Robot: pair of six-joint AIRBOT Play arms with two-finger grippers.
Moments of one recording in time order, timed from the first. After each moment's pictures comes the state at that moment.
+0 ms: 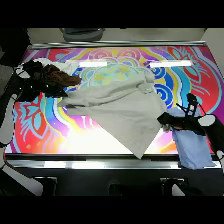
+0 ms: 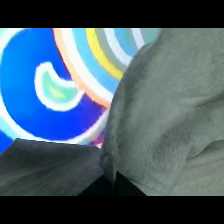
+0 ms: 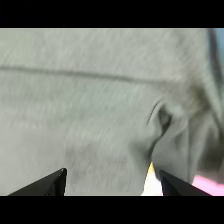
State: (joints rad) left arm 0.15 -1.88 1.78 0.97 -1.36 -1.29; right arm -0.24 -1.04 0.72 -0.99 1.00 1.24
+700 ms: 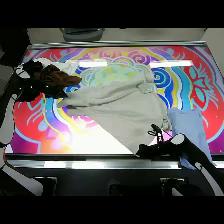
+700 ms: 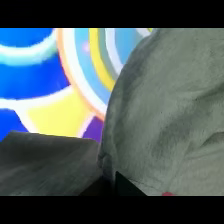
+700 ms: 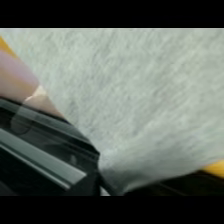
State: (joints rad) left arm 0.15 -1.88 1.78 0.97 -1.39 -1.29; right arm 0.06 -1.09 0.37 -0.76 1.01 1.22
